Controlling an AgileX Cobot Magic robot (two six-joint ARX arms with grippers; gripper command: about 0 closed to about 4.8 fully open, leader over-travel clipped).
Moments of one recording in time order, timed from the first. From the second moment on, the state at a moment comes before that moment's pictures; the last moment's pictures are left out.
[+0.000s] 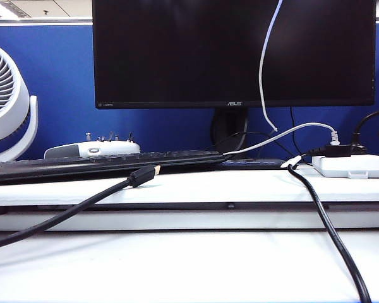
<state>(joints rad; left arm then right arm) -0.53 1.70 2.44 -0.95 0.83 -1.19 0.63 1.19 1.49 -0.04 -0.56 -1.30</state>
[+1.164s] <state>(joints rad) -0.53 1.71 2.44 -0.92 0.87 -1.19 0.66 1.21 1.49 -0.04 -0.48 -1.27</state>
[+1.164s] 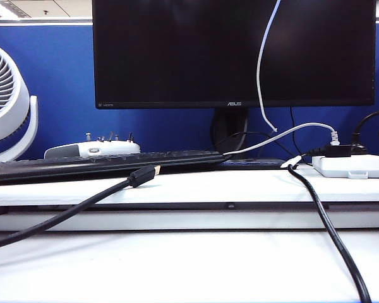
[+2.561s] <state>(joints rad) -0.52 1.71 2.44 -0.92 0.80 -1.17 0.77 1.23 1.50 -0.03 -0.14 -1.32</state>
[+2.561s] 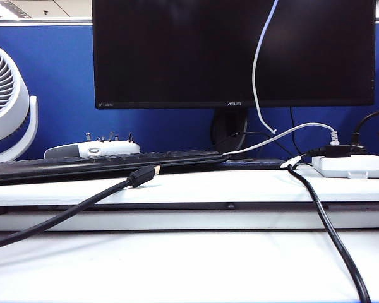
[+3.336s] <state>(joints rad) -0.52 1.72 2.43 -0.92 0.79 -1.15 0.77 1.24 1.49 -0.04 -0.12 -1.26</state>
